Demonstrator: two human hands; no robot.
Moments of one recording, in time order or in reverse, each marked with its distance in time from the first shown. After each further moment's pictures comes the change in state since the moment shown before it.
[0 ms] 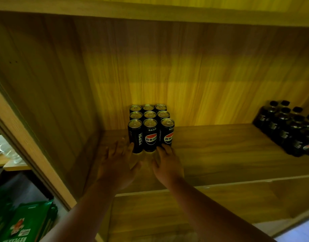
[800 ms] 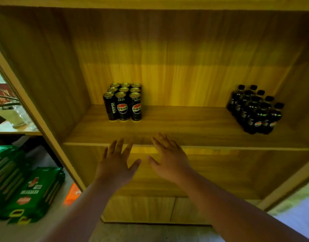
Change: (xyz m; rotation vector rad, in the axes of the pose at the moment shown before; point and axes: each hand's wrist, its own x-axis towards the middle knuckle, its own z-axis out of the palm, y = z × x) left_hand -0.151 0.197 0.018 0.046 0.012 -0.154; right_hand -0.154 0.135 -0.154 -0.067 -0.206 -0.280
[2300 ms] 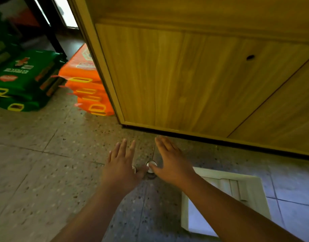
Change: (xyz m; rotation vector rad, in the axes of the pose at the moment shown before) left_hand -0.258 -0.193 0.747 -0.143 -0.207 -0.209; right_hand -0.214 -0.029 0.789 0.170 -0.425 -0.066
